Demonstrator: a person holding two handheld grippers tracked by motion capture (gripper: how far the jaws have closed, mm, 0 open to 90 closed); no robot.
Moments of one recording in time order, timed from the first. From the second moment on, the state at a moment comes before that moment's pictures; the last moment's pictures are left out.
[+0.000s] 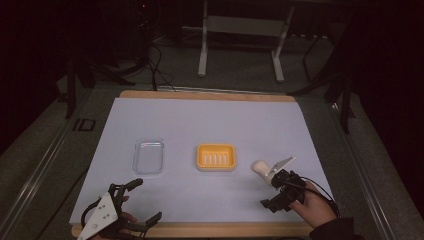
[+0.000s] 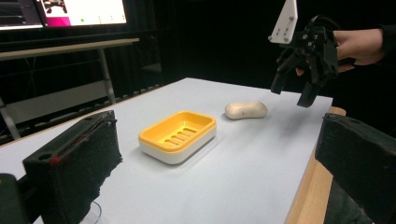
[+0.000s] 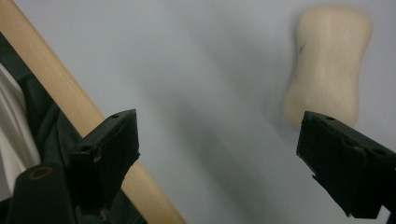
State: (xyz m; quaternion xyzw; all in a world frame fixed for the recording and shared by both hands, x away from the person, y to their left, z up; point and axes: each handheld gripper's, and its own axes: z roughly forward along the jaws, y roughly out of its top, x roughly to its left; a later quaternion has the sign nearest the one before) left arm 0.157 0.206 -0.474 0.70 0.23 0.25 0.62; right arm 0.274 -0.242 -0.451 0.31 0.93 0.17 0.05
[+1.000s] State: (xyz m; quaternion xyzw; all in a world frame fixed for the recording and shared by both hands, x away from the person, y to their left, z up) left arm 0.158 0.205 -0.475 0.71 0.23 0.25 0.62; right arm 0.303 -0.268 -0.467 0.37 0.93 0.05 -0.01
